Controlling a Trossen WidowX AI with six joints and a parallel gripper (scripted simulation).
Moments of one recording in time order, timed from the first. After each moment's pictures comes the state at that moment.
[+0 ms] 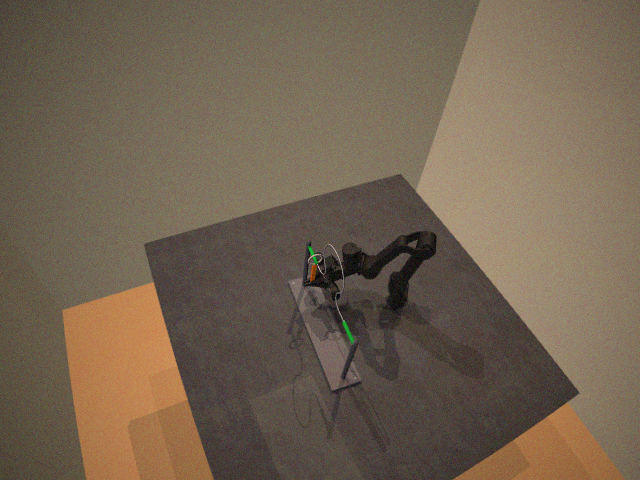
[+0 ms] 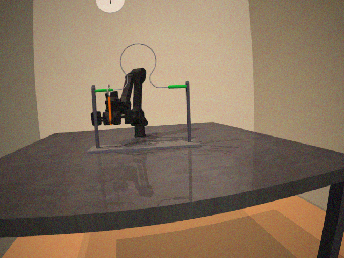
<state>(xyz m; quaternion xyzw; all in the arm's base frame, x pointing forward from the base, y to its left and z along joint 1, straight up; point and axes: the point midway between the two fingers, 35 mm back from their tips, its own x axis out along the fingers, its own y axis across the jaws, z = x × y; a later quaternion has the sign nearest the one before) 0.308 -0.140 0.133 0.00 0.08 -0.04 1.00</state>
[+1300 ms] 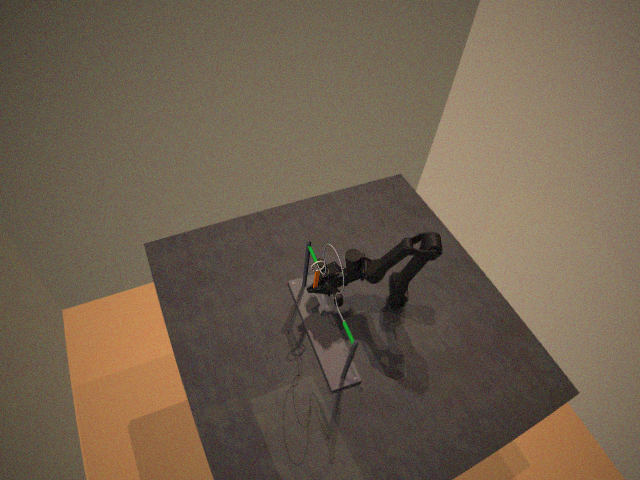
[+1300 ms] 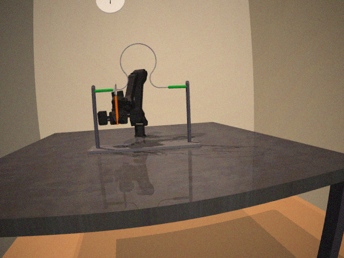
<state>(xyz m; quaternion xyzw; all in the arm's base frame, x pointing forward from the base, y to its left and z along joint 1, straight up) 0.311 -0.110 0.134 0.00 0.08 -0.04 1.00</state>
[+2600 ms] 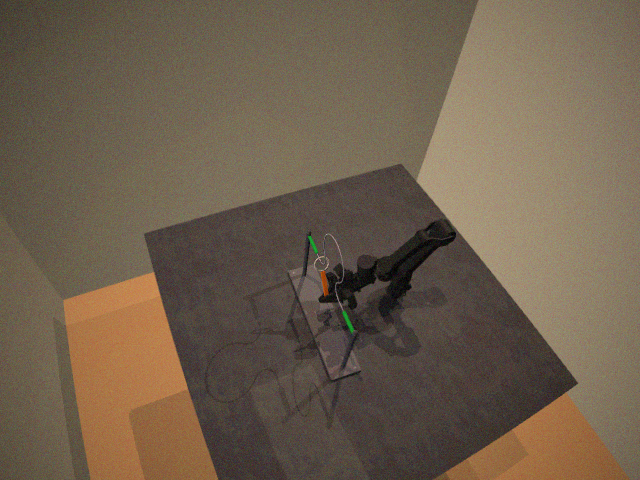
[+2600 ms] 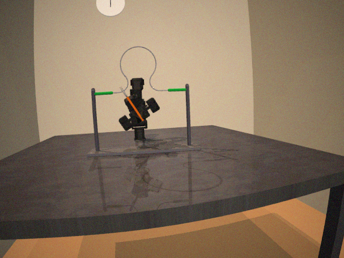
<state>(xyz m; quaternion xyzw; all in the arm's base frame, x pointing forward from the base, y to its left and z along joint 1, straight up) 0.316 -0.010 0.154 0.26 0.09 0.00 0.96</state>
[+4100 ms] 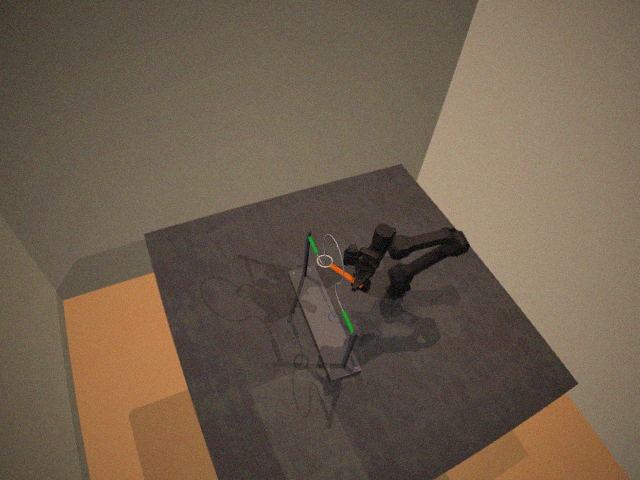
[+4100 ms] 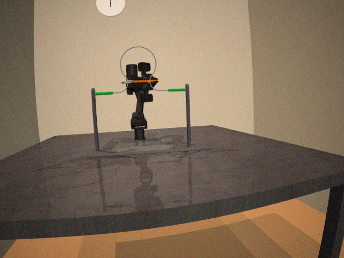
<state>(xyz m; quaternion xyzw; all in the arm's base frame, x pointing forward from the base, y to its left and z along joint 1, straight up) 0.261 0.056 0.309 0.68 0.21 0.22 0.66</state>
